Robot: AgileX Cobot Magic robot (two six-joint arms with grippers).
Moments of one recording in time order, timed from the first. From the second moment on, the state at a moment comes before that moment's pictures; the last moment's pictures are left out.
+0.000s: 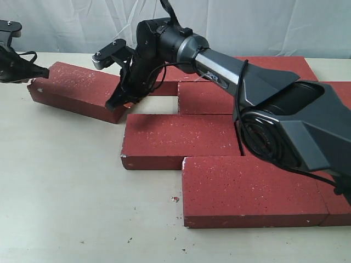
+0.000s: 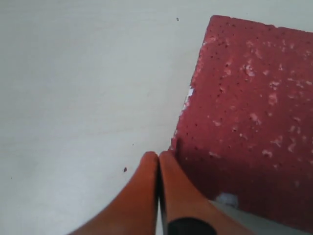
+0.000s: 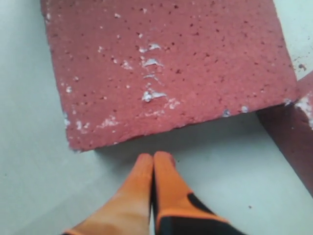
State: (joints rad) left arm 0.10 2.07 -1.36 -0.07 0.29 0.21; right arm 0.65 2.62 -2.43 0.19 1.01 -0.41
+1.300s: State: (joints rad) left arm 0.11 2.06 -1.29 -0.02 0.15 0.14; right arm 0.65 2.60 -2.43 0.12 1.00 -0.37
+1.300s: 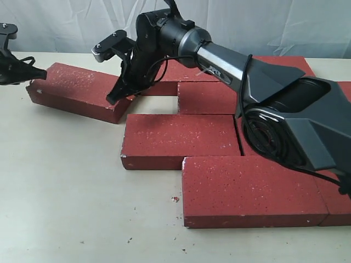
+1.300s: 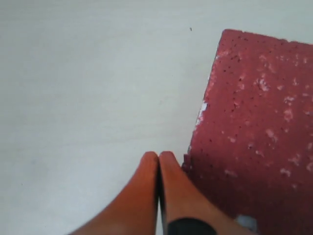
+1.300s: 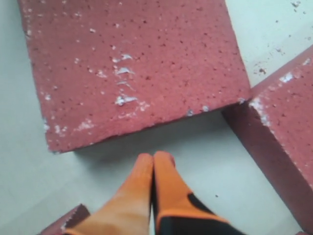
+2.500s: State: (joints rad) left arm 0.11 2.11 -1.32 -0.07 0.15 0.14; right arm 0.65 2.64 -2.43 0.24 0.97 -0.38
